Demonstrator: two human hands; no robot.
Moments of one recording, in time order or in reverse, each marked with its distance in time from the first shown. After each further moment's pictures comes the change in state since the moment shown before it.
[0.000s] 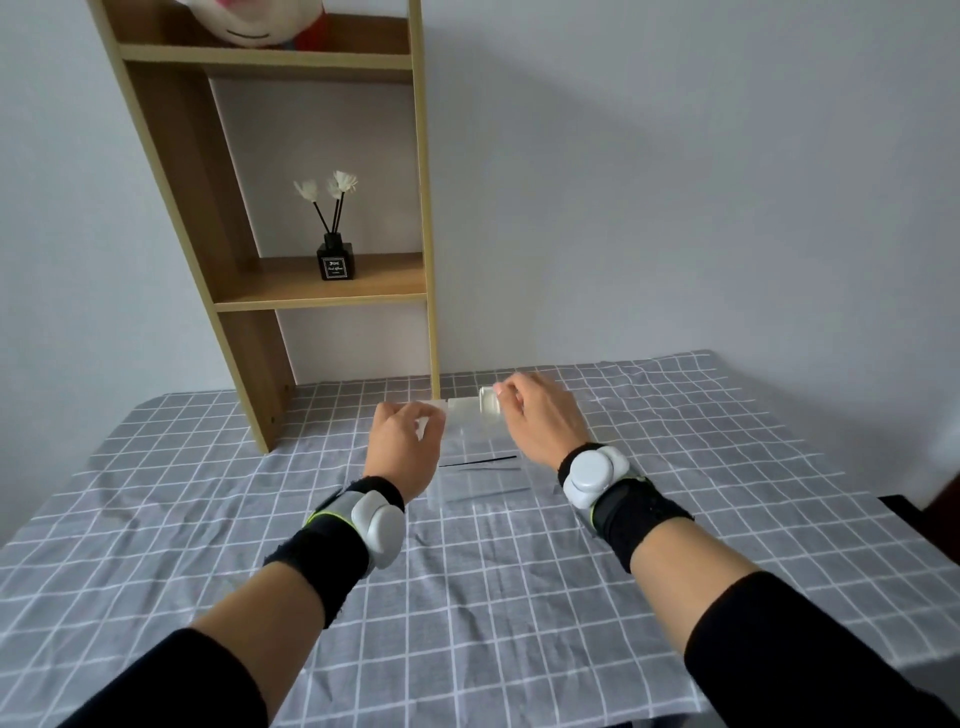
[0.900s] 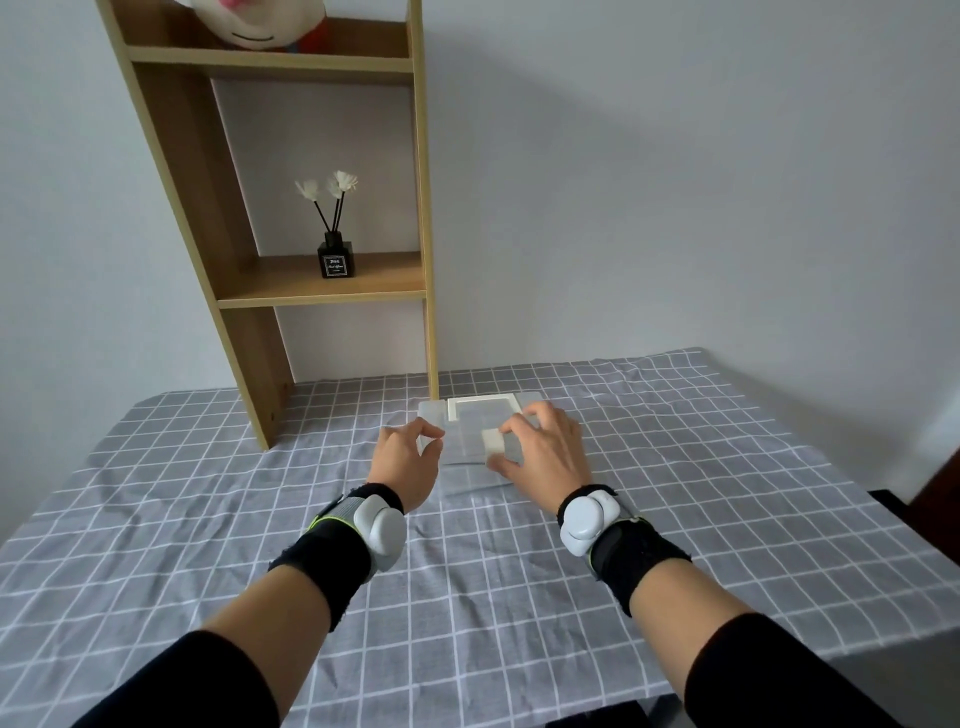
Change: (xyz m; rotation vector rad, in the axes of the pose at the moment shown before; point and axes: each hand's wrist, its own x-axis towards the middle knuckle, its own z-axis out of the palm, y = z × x) left_hand -0.011 -0.022 0.010 0.002 -0.130 -0.122; right_hand -0.052 0.018 0.034 -0.126 0.019 -0.040
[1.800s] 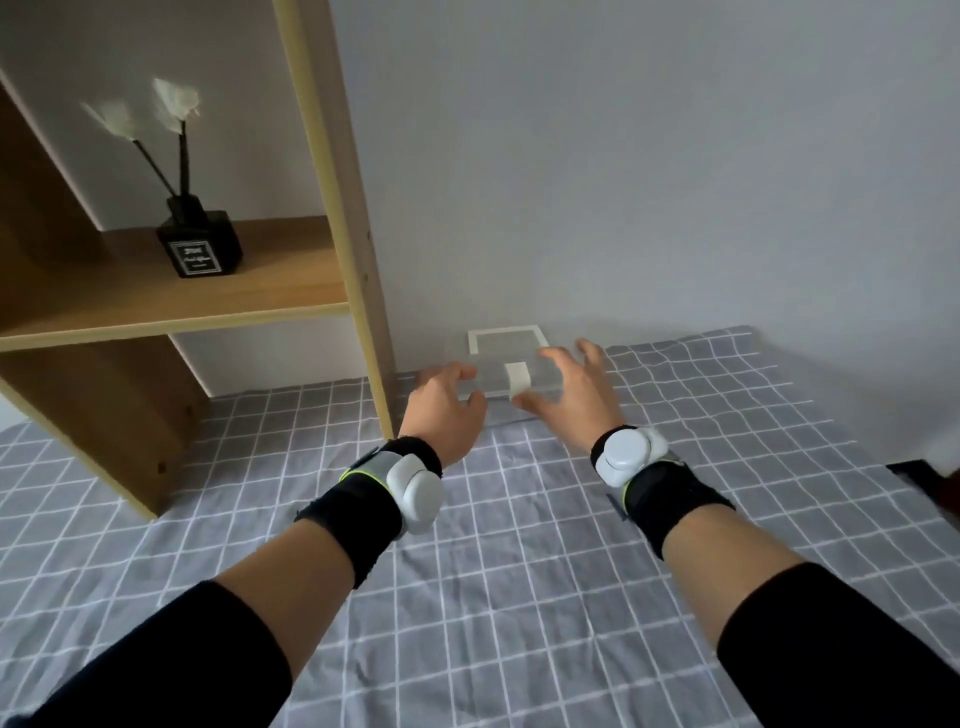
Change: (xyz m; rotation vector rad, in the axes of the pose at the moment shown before) left_hand 0.186 0.050 0.093 0.077 -0.071 0.071; right_hand 0.169 0.132 0.056 0.297 -0.099 0.295
